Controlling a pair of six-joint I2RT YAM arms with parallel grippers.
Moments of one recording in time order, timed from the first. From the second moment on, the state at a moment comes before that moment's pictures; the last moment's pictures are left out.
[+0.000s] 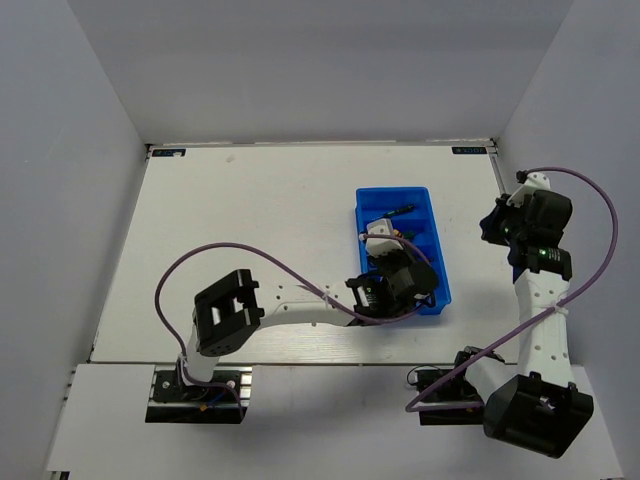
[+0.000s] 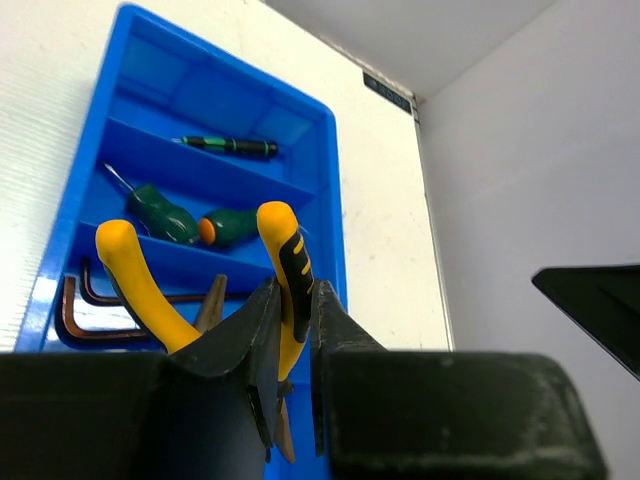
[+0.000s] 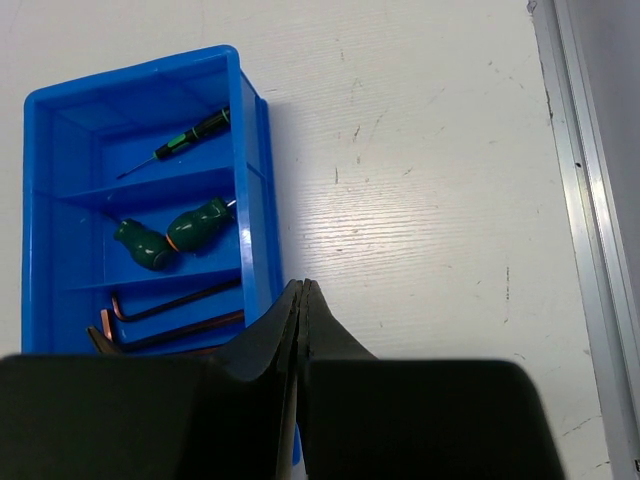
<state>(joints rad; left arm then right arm) -1.34 1.96 1.49 0.06 -1.15 -1.05 -0.25 0.99 0.92 -0.47 -0.28 0.05</state>
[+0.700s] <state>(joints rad) -1.38 2.10 1.56 0.08 -1.21 -0.96 -0.32 0.98 0.92 -0.48 -0.39 0.06</state>
